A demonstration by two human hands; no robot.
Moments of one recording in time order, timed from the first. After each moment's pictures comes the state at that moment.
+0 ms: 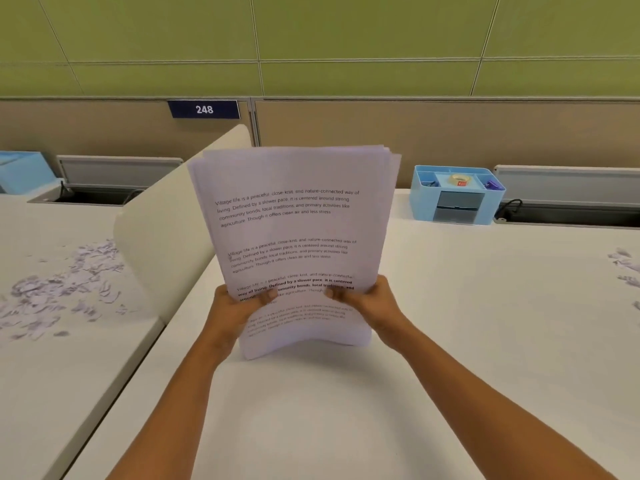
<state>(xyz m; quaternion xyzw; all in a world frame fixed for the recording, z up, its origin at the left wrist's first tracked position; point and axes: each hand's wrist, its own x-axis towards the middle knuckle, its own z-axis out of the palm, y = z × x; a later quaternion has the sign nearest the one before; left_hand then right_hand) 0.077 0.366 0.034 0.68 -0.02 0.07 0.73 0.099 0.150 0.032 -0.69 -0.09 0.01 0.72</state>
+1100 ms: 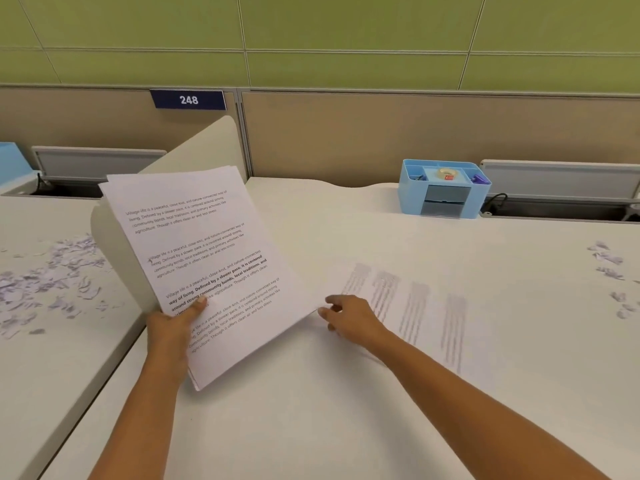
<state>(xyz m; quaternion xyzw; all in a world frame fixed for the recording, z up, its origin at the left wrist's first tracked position) 0.065 0.398 0.009 0.60 0.23 0.17 0.75 0.107 0.153 -0.010 -0.91 -0.02 0.12 0.39</state>
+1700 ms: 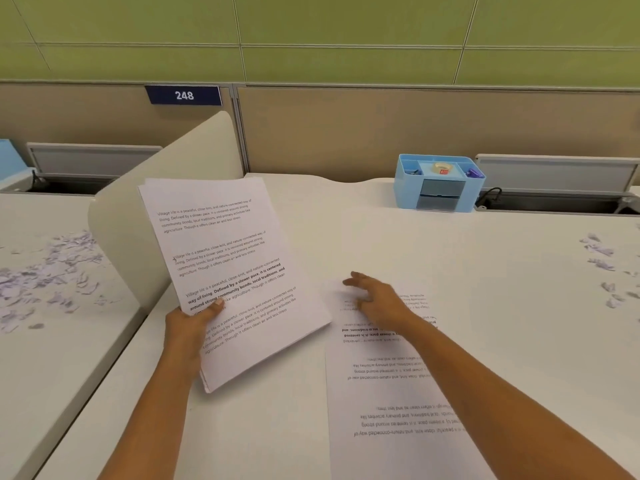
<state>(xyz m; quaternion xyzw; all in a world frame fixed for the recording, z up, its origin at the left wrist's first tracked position) 0.056 0.380 0.008 0.61 0.24 0.11 0.75 0.116 0.098 -0.016 -0.92 -0.10 0.06 0.38</state>
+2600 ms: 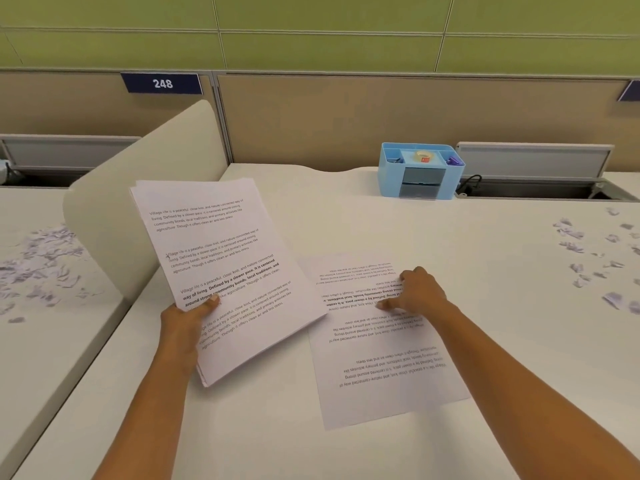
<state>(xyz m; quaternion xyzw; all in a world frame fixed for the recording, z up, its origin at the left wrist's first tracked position) 0.045 0.360 0.009 0.61 0.25 0.08 0.75 0.099 0.031 0.002 -0.98 0.12 0.11 0.14</state>
